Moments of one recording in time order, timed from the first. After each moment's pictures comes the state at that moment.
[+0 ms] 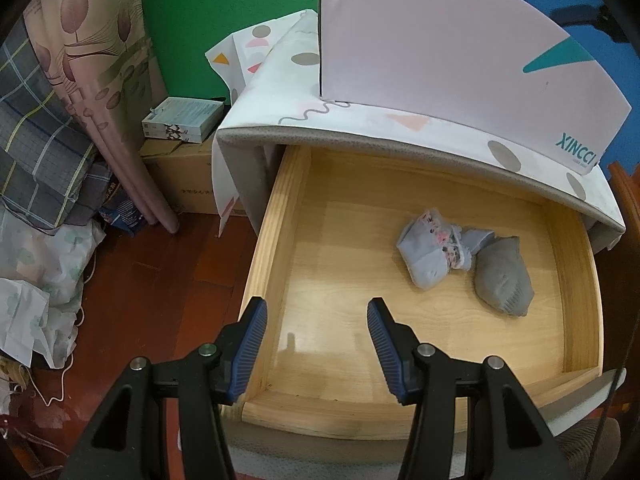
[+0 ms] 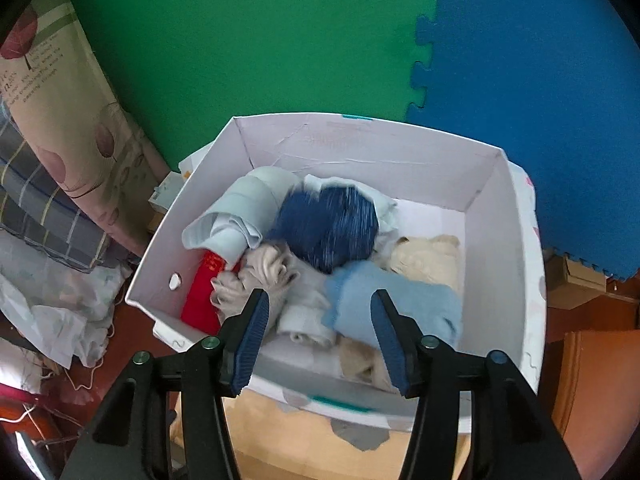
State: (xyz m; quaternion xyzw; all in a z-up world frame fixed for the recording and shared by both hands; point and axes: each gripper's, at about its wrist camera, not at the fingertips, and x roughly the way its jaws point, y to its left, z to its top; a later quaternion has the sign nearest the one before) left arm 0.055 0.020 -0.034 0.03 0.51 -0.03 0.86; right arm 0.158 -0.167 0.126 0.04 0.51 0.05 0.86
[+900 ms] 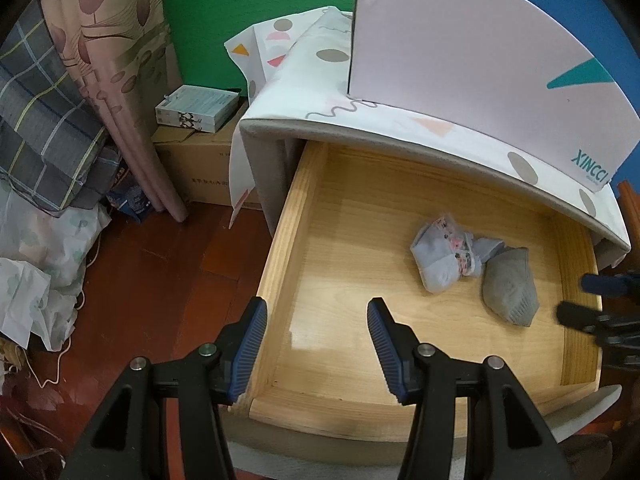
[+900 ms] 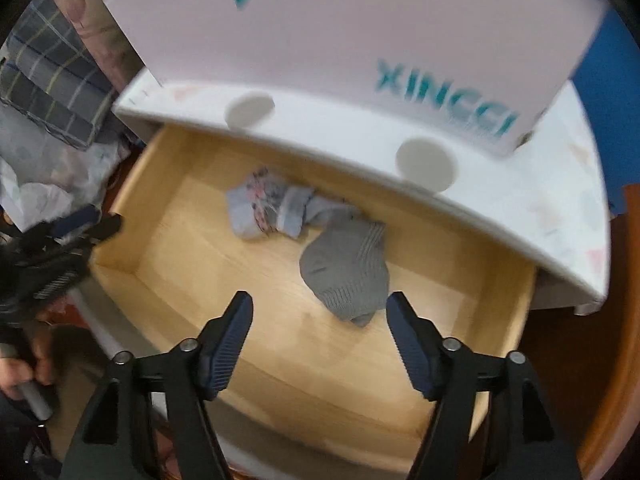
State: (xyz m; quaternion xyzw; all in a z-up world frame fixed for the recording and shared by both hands) left arm 0.056 0.030 -0.035 0.01 0.52 -0.01 0.86; right arm 0.034 -0.183 -0.043 -0.03 0.61 0.11 0.78
